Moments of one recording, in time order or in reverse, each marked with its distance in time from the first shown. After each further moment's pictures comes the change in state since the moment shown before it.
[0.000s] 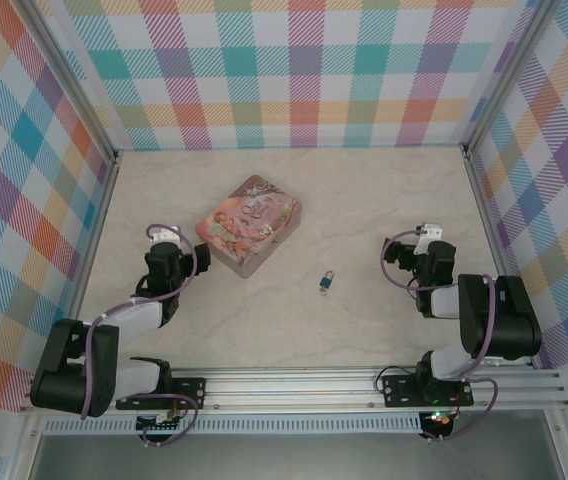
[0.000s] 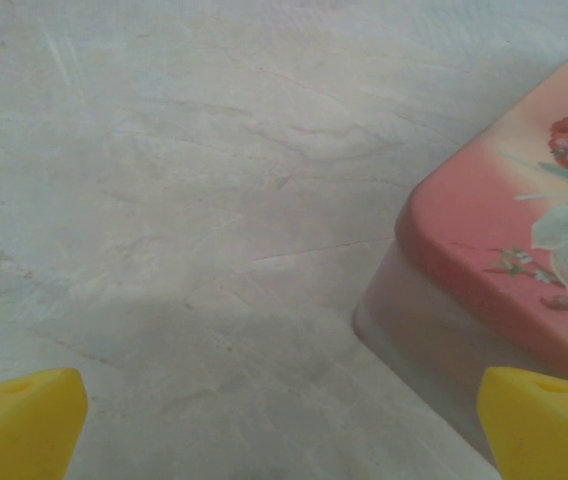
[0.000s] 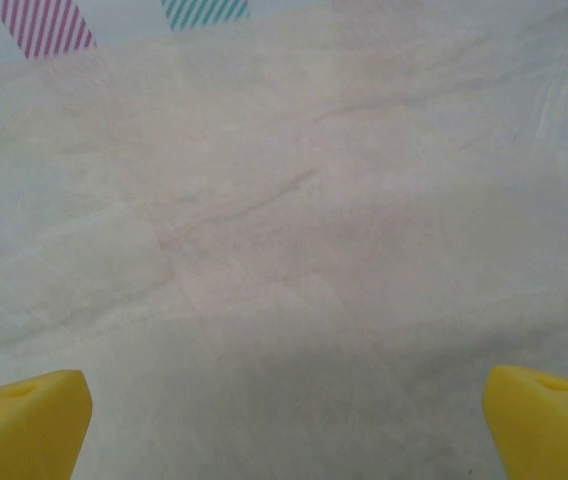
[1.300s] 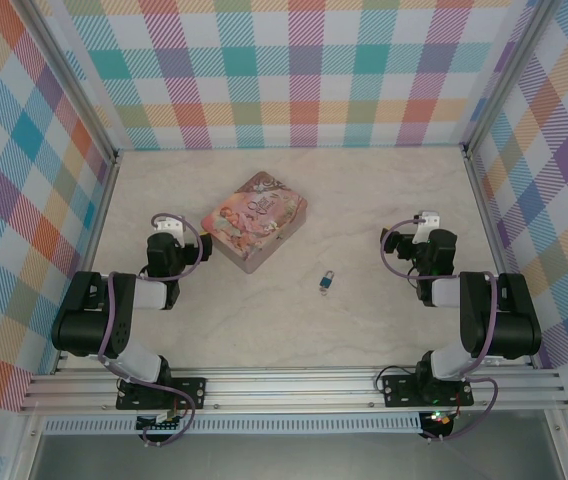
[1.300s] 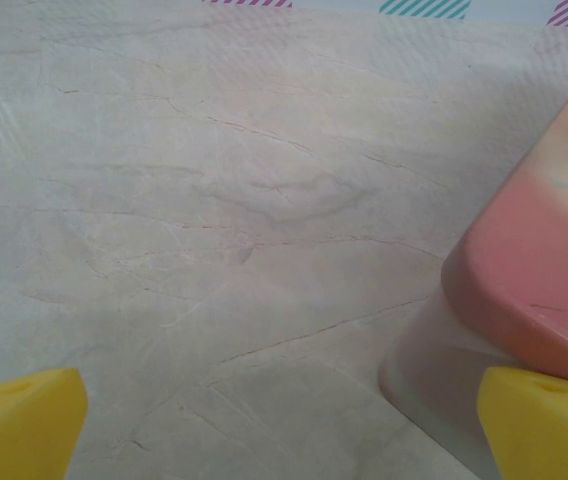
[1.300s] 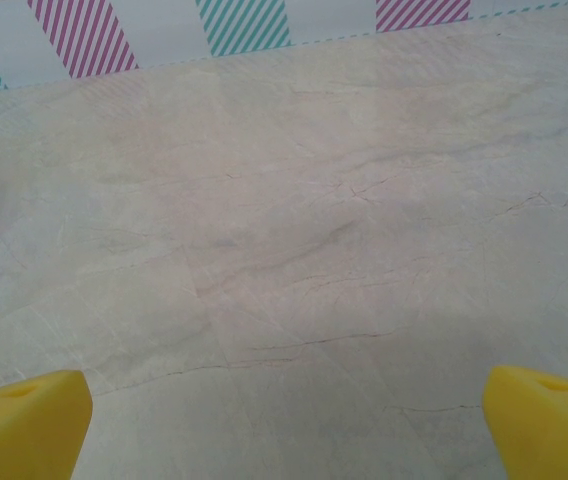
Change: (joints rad) left arm 0.091 0.306 0.070 0.313 0.167 0.105; right arm 0.003 0.003 0.098 -0.064 -0.058 -0.026
